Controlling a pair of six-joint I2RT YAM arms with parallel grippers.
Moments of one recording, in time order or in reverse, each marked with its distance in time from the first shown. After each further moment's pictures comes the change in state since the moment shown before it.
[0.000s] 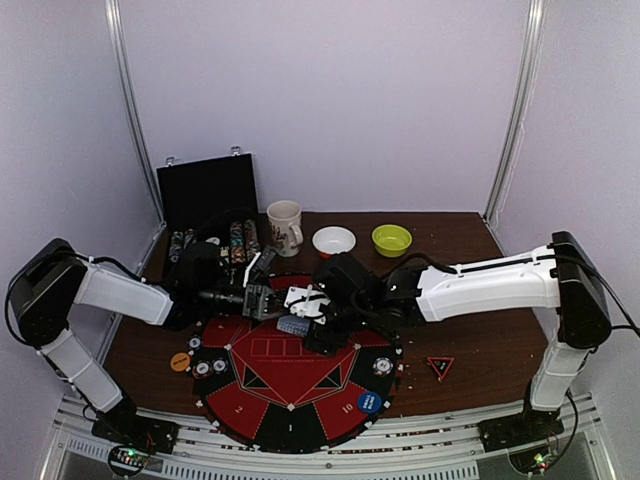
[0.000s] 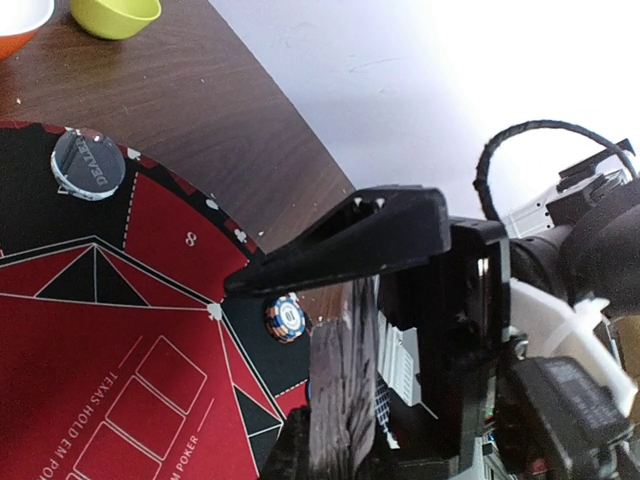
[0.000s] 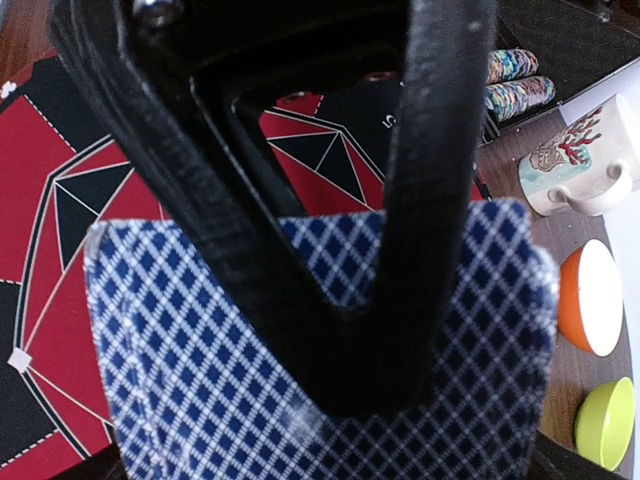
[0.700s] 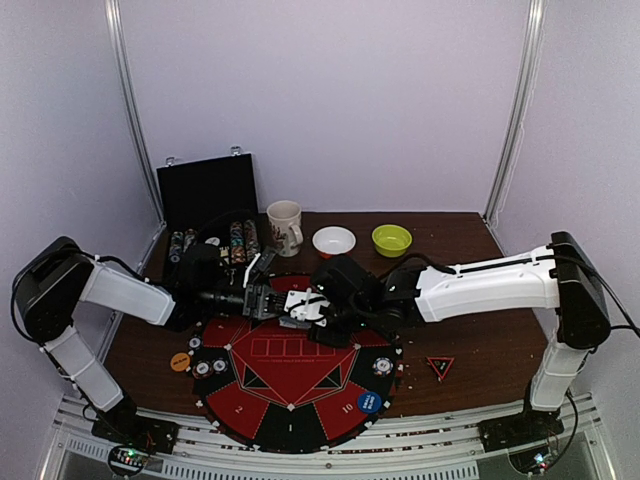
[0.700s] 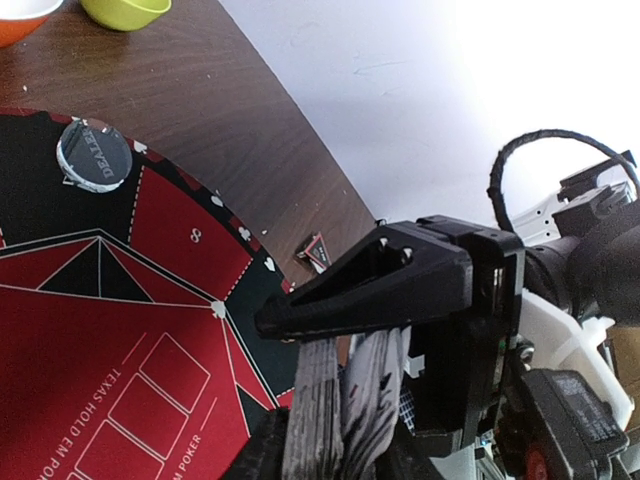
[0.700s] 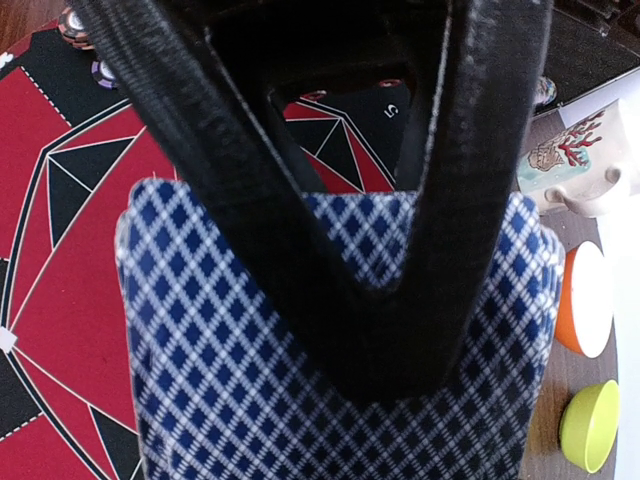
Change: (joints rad) left arm 0.012 0.033 -0.006 0.051 0.015 -0.047; right arm 0.002 0.008 0.009 -0.029 0.030 -0.044
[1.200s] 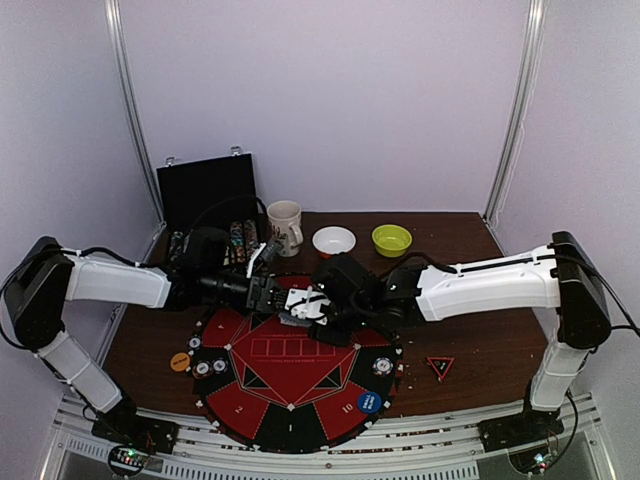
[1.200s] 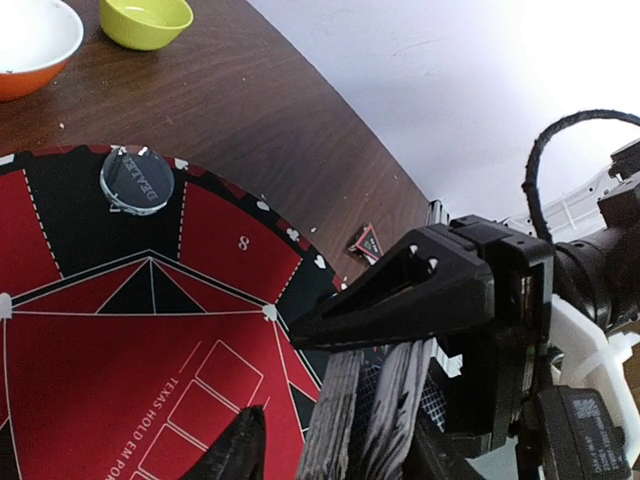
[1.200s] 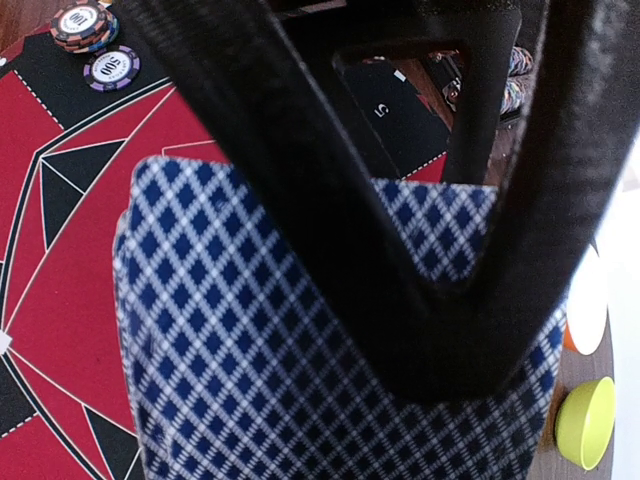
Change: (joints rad) left arm -0.002 -0.062 0.152 -0.406 -0.084 0.276; right arm 0.000 -0.003 0.000 0.002 0.010 0.000
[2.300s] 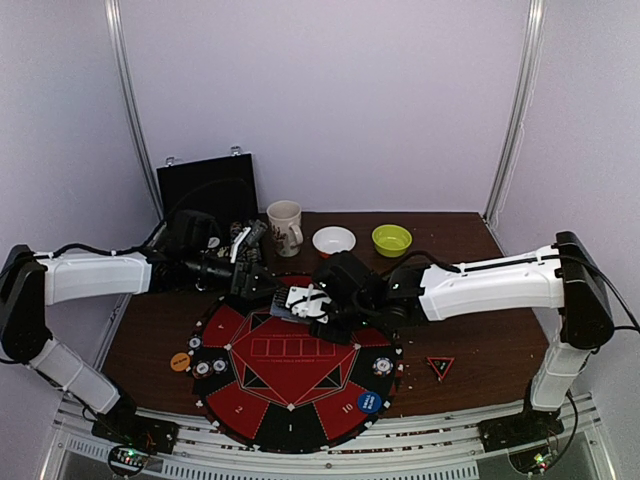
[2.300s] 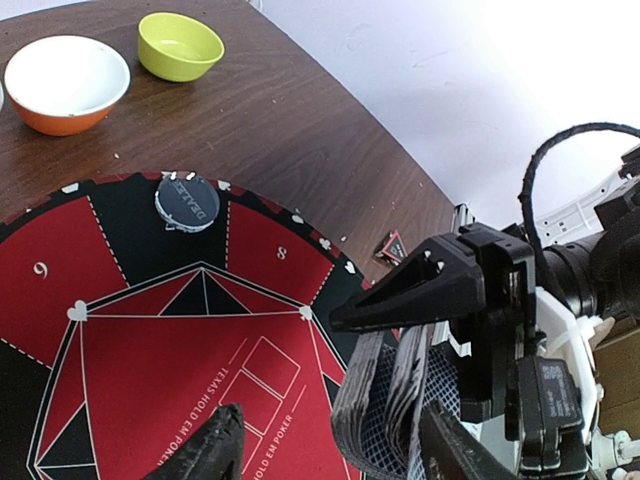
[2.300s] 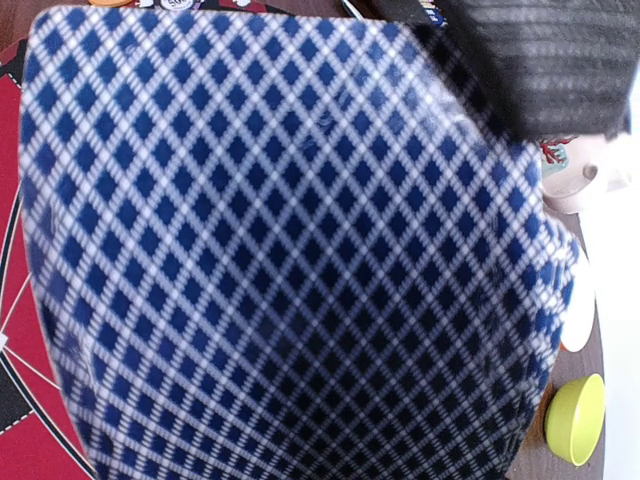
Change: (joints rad) left arm 0.079 -0.105 0.083 -0.275 -0.023 0.167; right arm 0.000 -0.014 -0.002 -0.001 0.025 -0.006
